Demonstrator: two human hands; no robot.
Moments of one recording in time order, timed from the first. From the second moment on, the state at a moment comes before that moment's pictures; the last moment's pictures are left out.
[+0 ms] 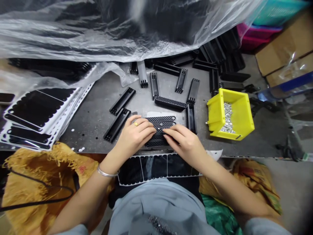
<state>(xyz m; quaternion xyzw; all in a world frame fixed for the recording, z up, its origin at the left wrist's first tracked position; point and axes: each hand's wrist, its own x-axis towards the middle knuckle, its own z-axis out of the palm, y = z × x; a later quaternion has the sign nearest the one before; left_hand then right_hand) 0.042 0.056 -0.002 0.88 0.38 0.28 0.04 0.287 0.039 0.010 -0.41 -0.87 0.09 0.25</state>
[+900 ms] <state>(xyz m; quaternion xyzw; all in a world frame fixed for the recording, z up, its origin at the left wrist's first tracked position) 0.009 0.013 -0.031 0.88 0.36 0.30 -0.01 0.255 0.019 -0.011 -0.34 -0.87 0.16 0.32</state>
